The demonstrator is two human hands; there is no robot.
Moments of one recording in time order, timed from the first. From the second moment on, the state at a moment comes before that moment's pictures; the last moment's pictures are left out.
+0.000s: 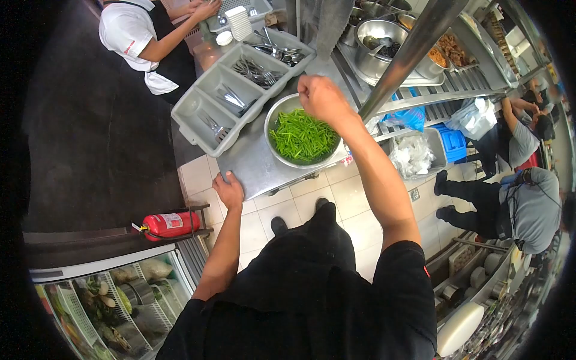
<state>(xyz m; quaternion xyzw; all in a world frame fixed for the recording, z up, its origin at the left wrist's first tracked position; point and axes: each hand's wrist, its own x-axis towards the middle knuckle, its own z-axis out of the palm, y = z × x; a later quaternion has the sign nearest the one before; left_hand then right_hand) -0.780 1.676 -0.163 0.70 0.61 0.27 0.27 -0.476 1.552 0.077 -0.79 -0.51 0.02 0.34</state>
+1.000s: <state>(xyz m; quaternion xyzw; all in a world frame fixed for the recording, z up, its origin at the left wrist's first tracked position) -0.779 1.677 -0.161 0.70 0.57 0.27 0.32 -0.508 1.545 0.069 -0.74 -0.38 -0.22 0.51</state>
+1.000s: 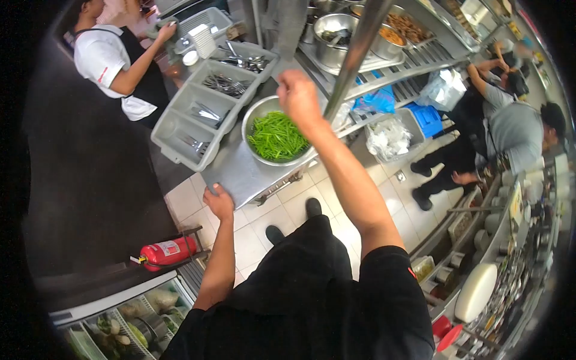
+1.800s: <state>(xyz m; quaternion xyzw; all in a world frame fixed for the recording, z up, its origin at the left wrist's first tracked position) -0.785 1.675 -0.172 0.69 0.58 0.32 0.28 -0.452 1.560 -0.032 -0.91 -0.38 0.10 0.15</state>
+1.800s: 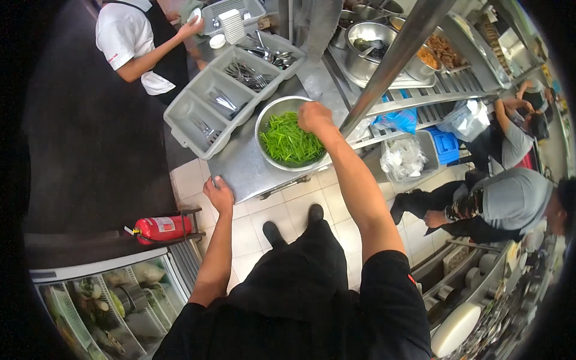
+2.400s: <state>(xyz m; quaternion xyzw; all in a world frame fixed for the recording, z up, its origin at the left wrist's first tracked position) -0.775 1.674 -0.163 0.66 0.68 0.27 0.17 -0.431 1.538 -0.033 -0.82 -0.47 0.17 0.27</state>
